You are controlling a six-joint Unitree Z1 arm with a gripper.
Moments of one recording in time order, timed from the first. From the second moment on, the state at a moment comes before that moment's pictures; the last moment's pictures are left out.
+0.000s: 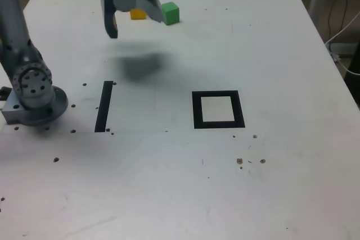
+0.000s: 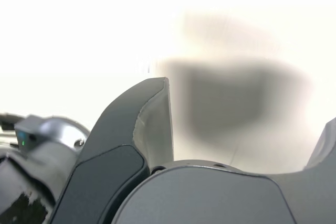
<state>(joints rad) 0.64 1.69 -1.15 1.16 0.18 0.38</state>
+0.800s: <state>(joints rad) 1.12 1.99 -1.58 1.26 0.21 0.78</state>
